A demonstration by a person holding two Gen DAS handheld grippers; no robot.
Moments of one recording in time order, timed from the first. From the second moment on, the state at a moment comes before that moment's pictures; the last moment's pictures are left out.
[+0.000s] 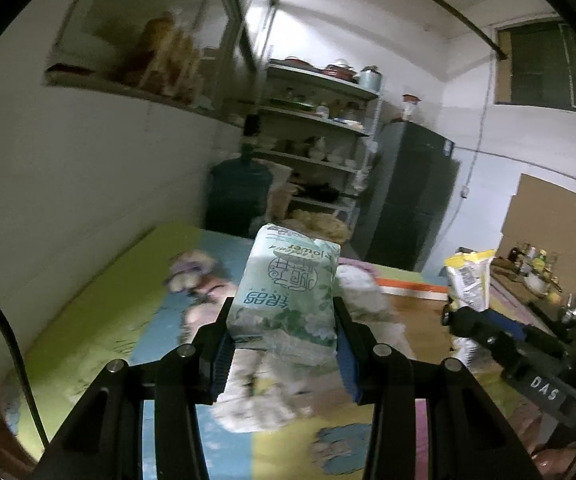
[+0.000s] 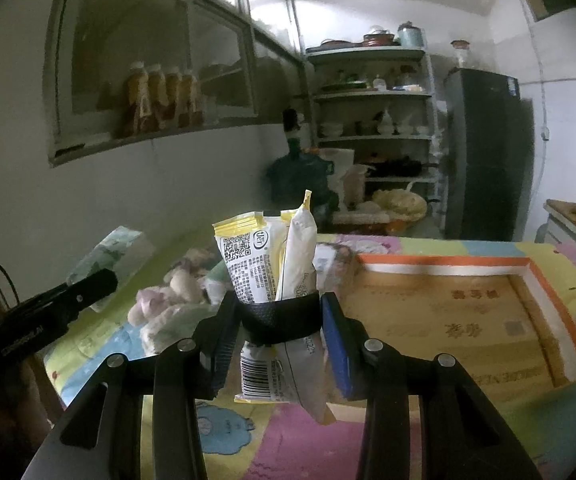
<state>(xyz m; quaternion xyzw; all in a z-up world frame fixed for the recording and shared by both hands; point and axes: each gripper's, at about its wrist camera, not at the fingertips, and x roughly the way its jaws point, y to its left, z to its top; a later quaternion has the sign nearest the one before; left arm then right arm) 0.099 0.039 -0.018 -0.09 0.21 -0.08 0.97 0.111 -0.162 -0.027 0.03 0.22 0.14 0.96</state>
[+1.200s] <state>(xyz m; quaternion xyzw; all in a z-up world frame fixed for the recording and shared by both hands) 0.151 -0.174 -0.037 -0.06 0.25 -0.23 0.94 0.109 -0.341 -0.038 0.07 0.24 -0.03 0.97</state>
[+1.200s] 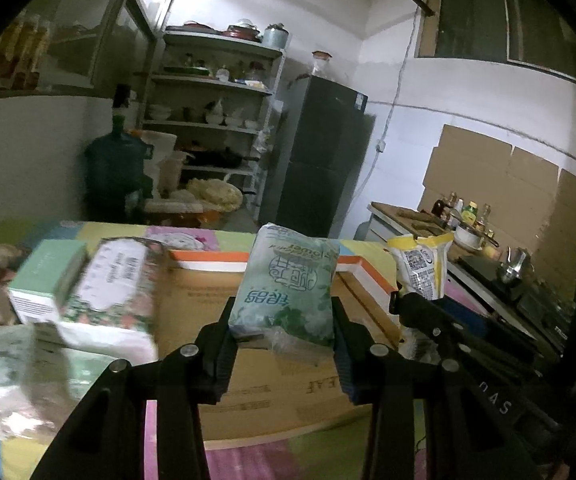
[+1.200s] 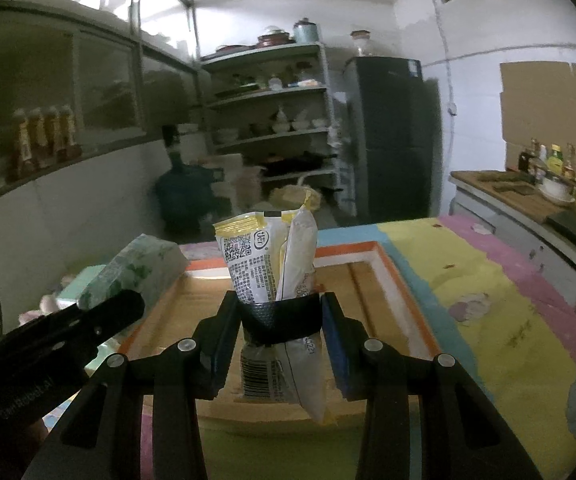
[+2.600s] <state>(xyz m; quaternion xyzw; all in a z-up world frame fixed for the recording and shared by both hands) 0.210 -0.264 -0.109 -0.05 0.41 -0.24 0.88 0.172 -0.425 -0.096 0.14 0.36 -0.03 0.92</state>
